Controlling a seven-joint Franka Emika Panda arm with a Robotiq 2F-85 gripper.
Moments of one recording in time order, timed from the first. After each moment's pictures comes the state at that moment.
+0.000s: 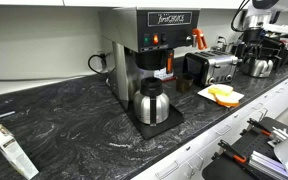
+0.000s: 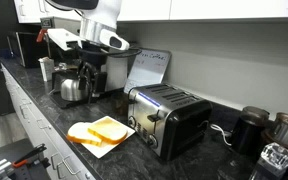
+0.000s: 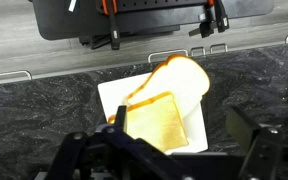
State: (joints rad) arm -0.09 -0.55 -0.24 -2.60 -0.02 1.87 -0.17
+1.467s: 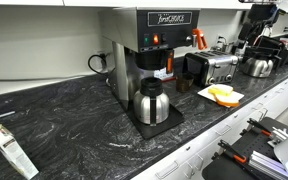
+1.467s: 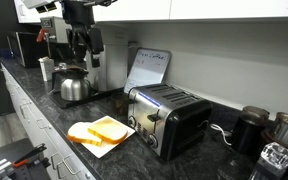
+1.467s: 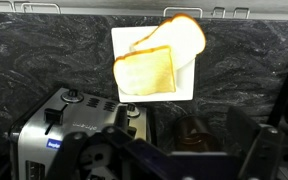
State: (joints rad) arm -0.07 -0.81 -0.11 -2.59 -0.09 1.90 -0.17
